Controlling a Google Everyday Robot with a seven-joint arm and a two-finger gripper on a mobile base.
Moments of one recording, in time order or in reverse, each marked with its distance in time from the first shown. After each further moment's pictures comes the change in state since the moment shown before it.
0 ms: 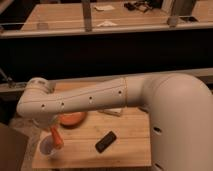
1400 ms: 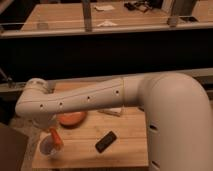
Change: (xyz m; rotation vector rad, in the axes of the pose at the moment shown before) arm -0.002 -0.002 0.006 -0.008 -0.023 -0.007
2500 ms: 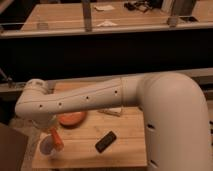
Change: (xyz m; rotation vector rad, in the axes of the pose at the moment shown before) arm -0.002 0.000 0.004 -0.004 -0.014 -0.001
